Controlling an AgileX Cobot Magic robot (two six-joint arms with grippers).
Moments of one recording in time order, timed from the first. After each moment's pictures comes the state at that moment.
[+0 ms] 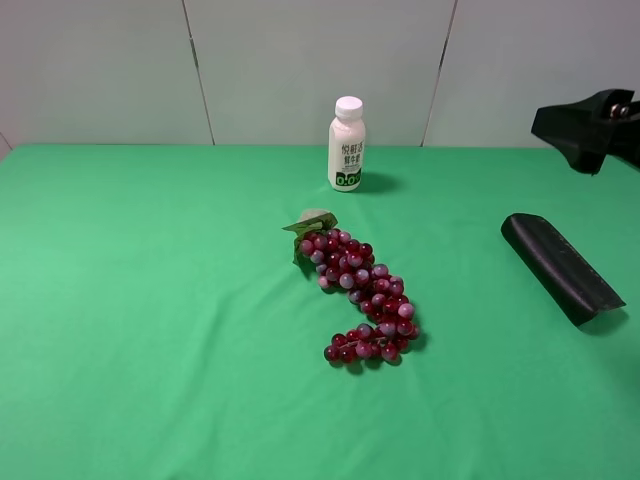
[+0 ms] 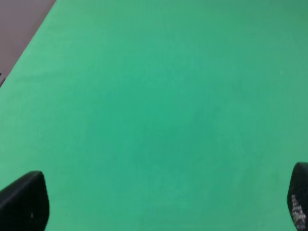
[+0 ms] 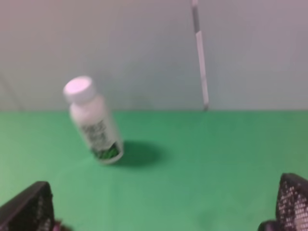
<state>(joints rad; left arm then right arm) 0.14 -0.01 -0.48 0.08 1.07 -0.14 0.05 0.83 -0.47 1.23 0.20 -1.18</state>
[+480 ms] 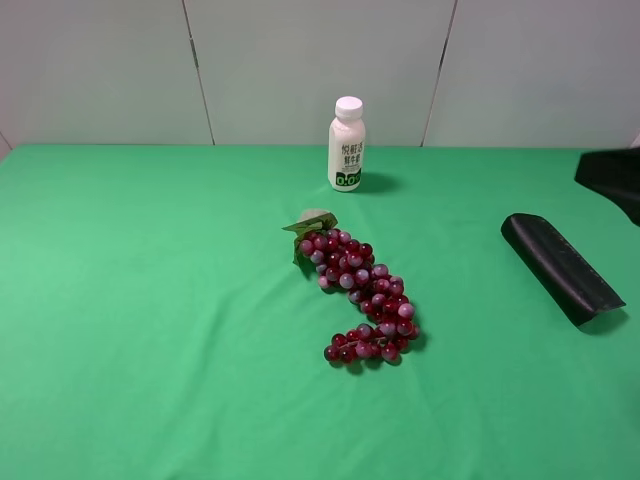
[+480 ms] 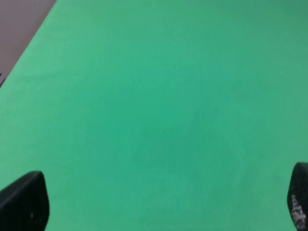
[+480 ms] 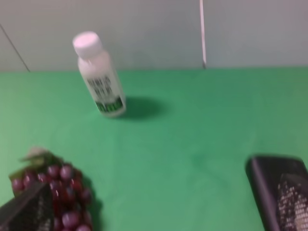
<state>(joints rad) 0.14 -0.01 -0.48 0.08 1.06 -0.14 0.05 0.55 -0.47 0.41 0.45 -0.34</state>
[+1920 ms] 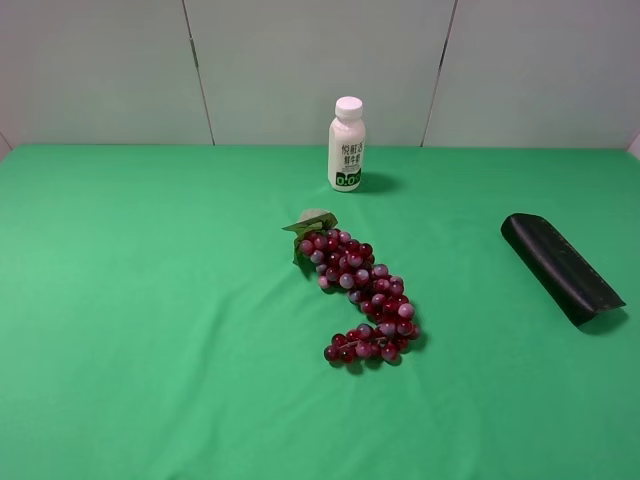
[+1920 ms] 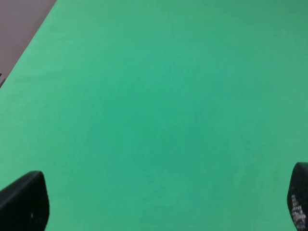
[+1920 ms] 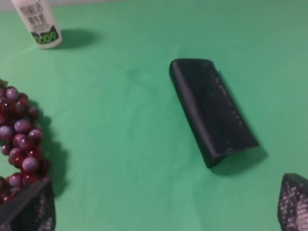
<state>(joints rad) 0.14 -0.01 -0.48 0.08 1.06 -0.14 0.05 0.05 -0.54 0.01 1.05 0.04</state>
